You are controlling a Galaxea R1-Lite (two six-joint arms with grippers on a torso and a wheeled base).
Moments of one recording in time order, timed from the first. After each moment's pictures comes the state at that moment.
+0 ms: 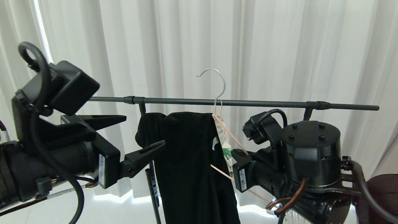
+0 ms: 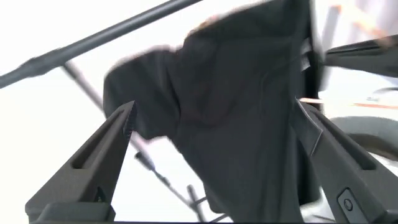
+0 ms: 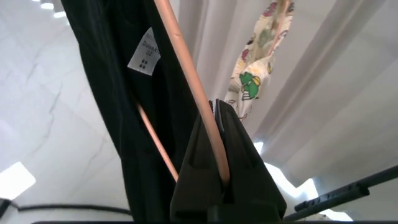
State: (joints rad) left arm -0.67 1.18 -0.83 -0.05 0.10 0.18; right arm 1.06 1.68 -0.83 -0.52 -0.44 0.19
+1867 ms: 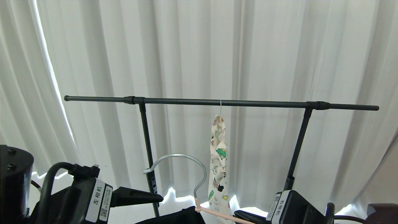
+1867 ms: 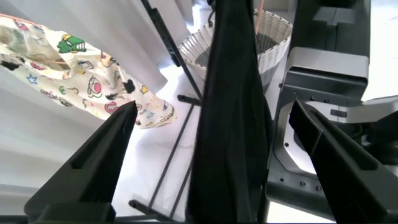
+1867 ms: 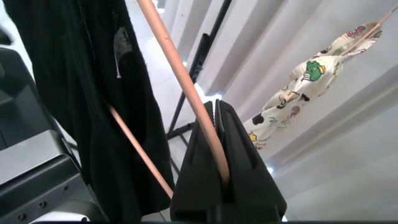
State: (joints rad) left arm -0.68 1.13 -0.54 -0.05 -0.51 0.42; right arm 1.33 1.51 -0.49 -0.69 -0.37 0.00
